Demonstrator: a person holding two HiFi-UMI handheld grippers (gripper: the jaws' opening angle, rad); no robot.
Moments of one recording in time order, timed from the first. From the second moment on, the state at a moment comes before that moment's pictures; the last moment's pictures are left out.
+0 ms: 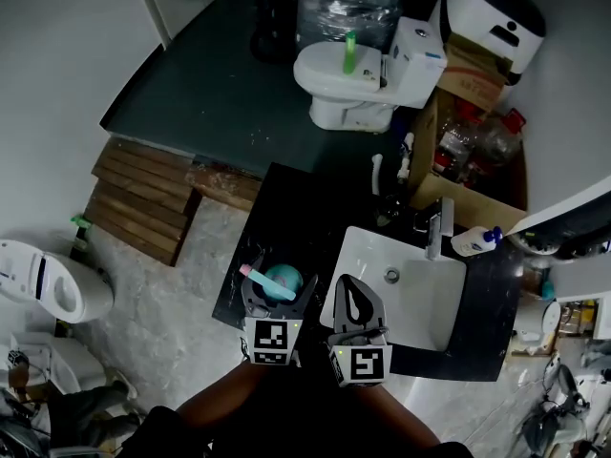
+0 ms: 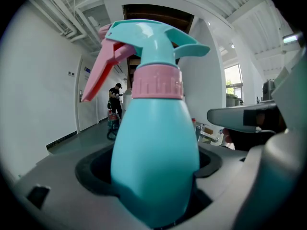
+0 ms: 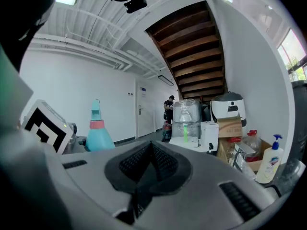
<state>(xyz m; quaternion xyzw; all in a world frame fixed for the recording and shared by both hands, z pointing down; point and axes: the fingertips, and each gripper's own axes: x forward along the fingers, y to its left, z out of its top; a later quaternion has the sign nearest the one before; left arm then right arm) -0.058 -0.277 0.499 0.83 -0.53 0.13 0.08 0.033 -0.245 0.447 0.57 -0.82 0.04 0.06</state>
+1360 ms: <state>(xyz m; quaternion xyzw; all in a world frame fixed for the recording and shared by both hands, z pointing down) -0.025 -0.354 0.645 0.81 -0.53 0.21 0.13 0.064 -0.317 0.525 0.54 -0.83 0.12 0.10</state>
